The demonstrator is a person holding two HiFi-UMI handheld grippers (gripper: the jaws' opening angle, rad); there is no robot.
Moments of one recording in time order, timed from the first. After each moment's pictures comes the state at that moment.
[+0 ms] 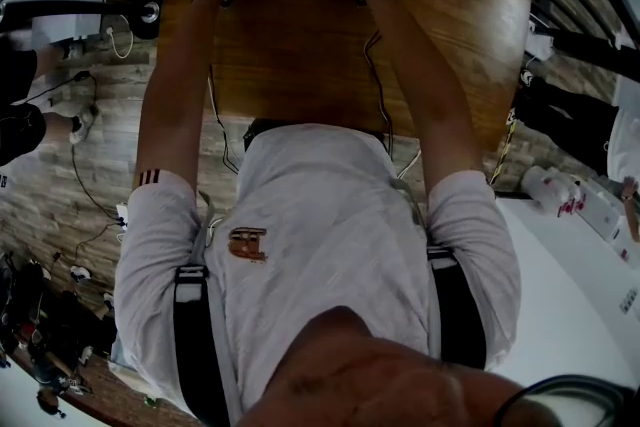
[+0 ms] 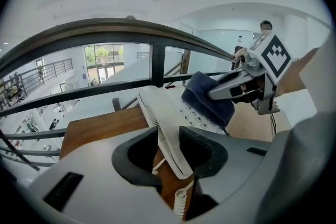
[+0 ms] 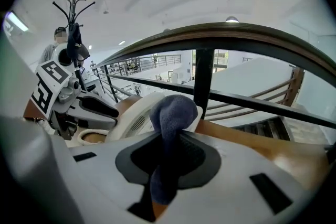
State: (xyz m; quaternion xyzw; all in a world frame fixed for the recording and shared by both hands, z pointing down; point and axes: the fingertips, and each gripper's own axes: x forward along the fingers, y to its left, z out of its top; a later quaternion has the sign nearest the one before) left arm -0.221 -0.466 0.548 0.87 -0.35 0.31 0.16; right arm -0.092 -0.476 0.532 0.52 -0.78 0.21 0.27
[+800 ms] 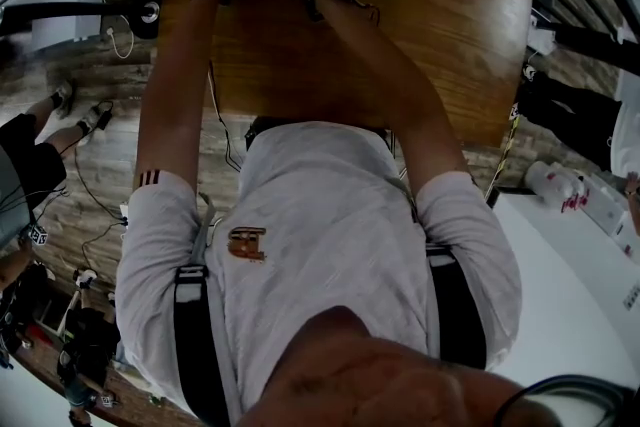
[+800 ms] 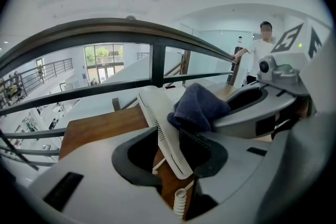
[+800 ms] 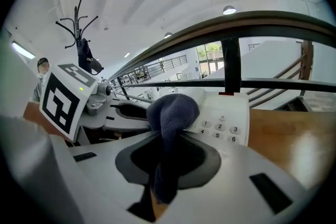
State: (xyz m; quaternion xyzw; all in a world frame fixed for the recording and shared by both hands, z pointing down) left arm -0.211 -0.462 0.545 0.87 -0.35 0.30 0.17; right arm -0.179 -0.434 0.529 0.46 -0.82 0.28 0.20
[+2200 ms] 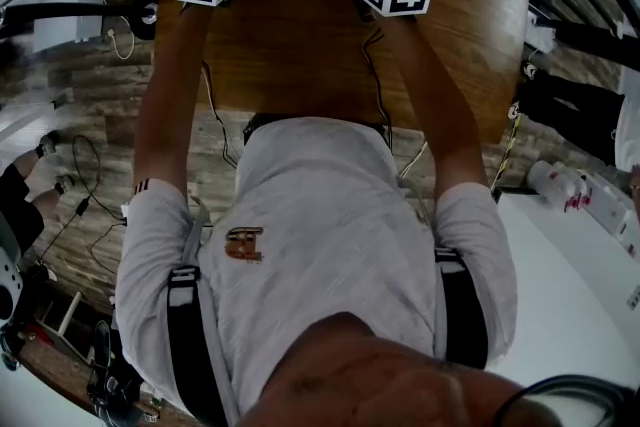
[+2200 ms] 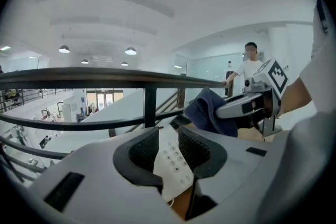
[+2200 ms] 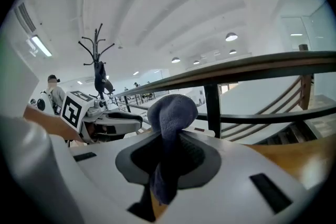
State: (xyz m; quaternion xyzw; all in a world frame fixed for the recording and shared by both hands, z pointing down) left arm -0.185 -0.431 0.447 0.91 -0.37 0.16 0.09; right arm -0.077 -0.404 0.443 0.47 -0.86 0.19 0.11
